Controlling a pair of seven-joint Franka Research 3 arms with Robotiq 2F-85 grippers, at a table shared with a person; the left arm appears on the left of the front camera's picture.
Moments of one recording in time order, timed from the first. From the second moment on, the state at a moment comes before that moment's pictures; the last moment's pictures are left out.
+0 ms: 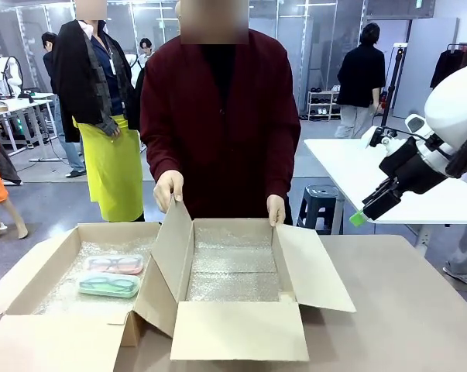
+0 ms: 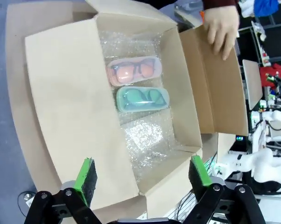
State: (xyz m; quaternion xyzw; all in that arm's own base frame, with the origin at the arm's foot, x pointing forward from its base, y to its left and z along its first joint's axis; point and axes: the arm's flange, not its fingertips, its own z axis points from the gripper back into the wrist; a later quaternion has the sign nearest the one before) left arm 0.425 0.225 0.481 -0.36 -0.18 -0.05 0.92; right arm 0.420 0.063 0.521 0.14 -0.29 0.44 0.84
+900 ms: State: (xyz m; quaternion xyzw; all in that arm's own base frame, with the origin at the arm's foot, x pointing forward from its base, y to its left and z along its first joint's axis) left arm 0.286 0.025 0.556 -0.19 -0.30 -0.38 0.85; right arm 0.420 0.063 0.521 0.14 -0.29 0.44 0.84
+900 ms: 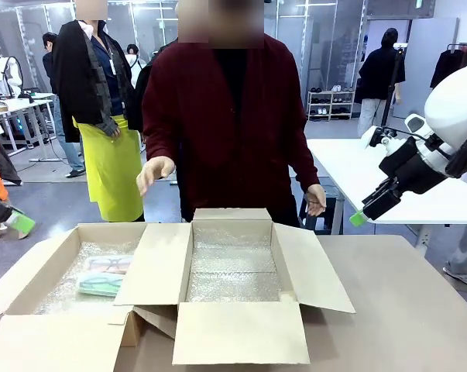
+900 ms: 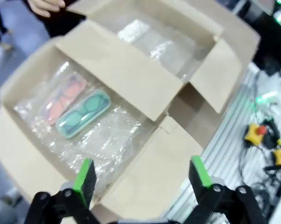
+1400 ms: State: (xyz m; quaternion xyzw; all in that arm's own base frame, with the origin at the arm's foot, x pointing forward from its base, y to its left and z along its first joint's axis) left arm 0.276 0.031 0.558 -0.20 -0.31 -0.42 0.83; right arm 0.420 0.063 0.521 0.14 -0.29 0.44 0.84
